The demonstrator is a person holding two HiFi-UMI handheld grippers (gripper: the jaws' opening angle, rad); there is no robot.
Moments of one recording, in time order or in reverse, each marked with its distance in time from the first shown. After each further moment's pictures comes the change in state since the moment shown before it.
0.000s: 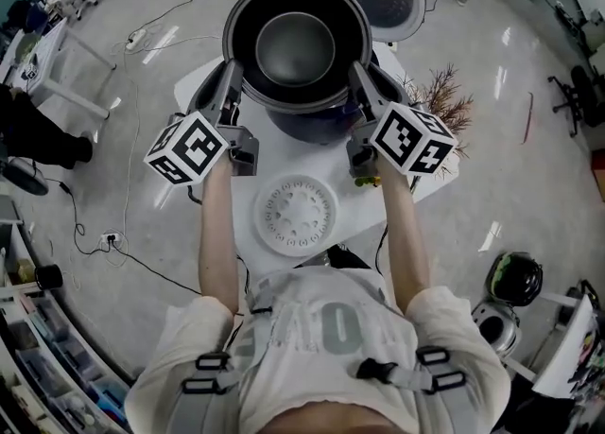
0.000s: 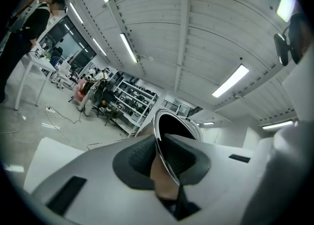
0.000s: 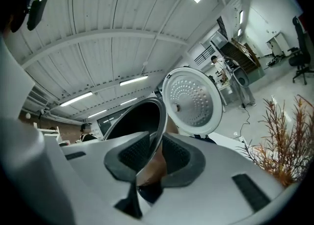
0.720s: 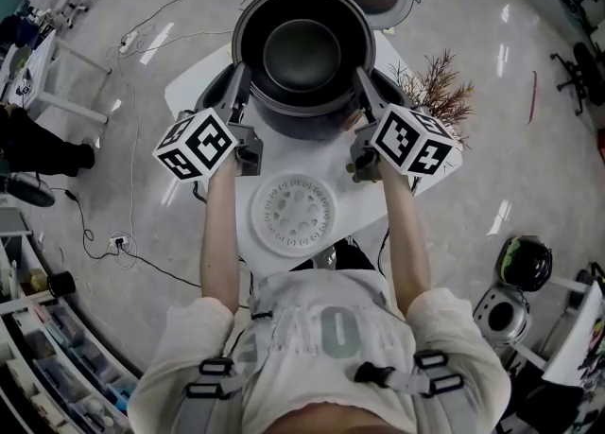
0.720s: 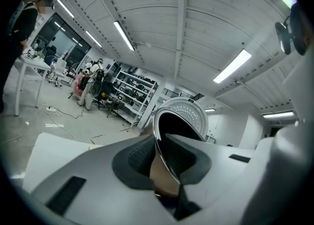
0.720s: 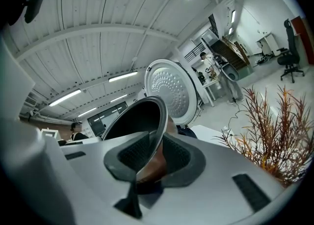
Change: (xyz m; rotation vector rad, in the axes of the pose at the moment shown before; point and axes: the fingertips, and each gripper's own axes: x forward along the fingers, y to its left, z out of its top) left arm 0.038 0.002 -0.055 0.055 0.153 0.019; right arm -0.008 -0.057 -0.026 0.045 0.051 -0.113
